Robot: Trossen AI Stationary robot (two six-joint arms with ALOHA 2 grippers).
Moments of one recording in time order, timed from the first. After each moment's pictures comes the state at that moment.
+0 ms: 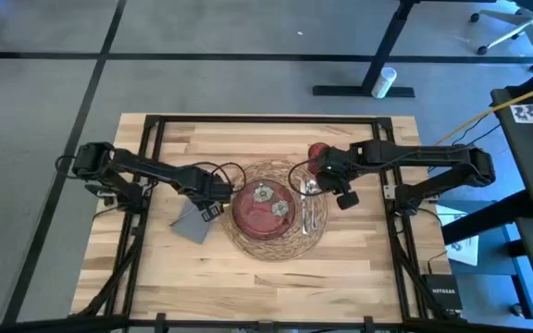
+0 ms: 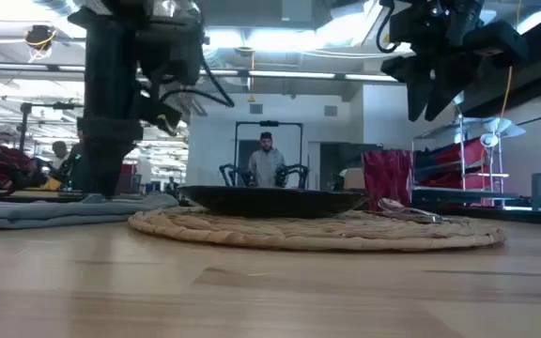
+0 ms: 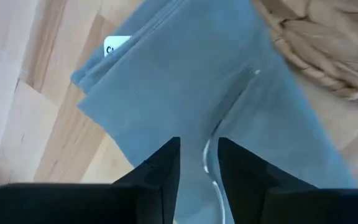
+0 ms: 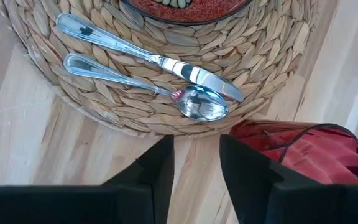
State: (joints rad) left arm -0.02 1.56 0.90 -0.95 -0.27 -0.57; right arm -0.11 1.29 1.07 -1.02 0.01 -0.49
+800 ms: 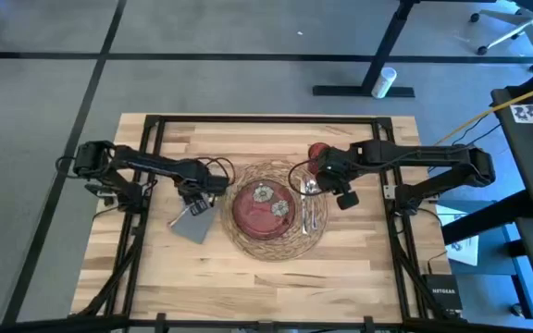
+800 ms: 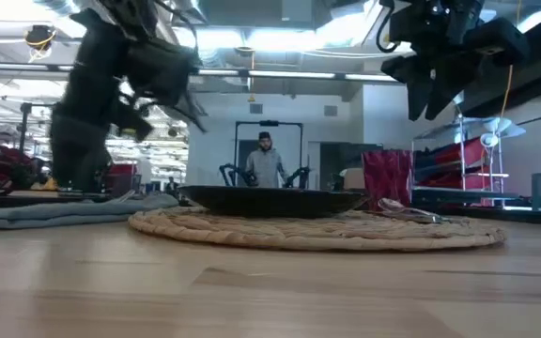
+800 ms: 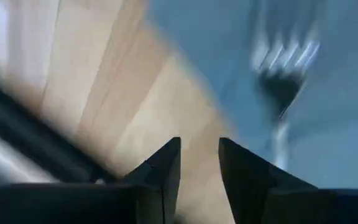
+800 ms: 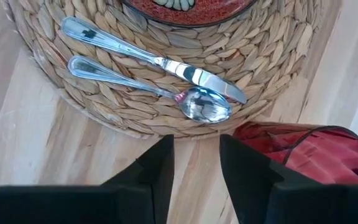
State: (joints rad) left arm 0.05 1.56 0.90 -1.27 -0.22 -0.59; right arm -0.11 1.29 1.07 -1.02 -0.01 -0.49
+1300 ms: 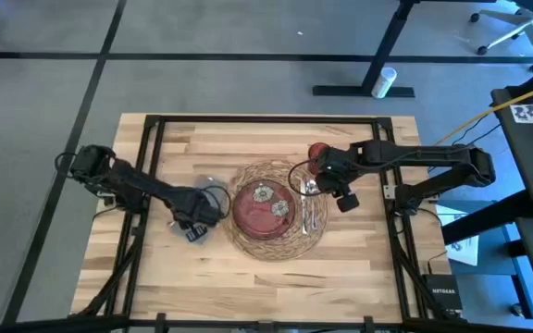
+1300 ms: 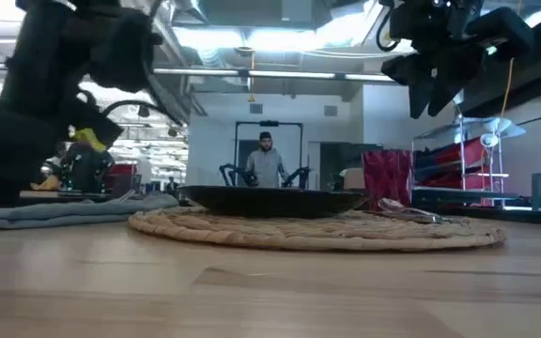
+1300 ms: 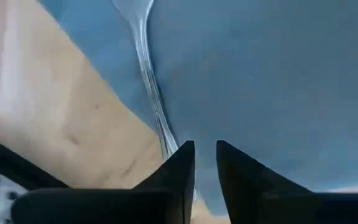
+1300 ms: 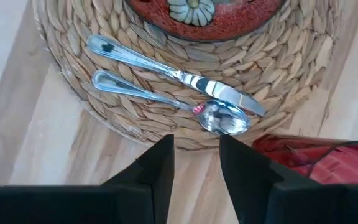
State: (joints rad) left arm -0.25 1.56 0.80 -1.05 -0.05 -0.89; right arm -0.11 1.29 1.07 -1.01 -0.09 -0.47
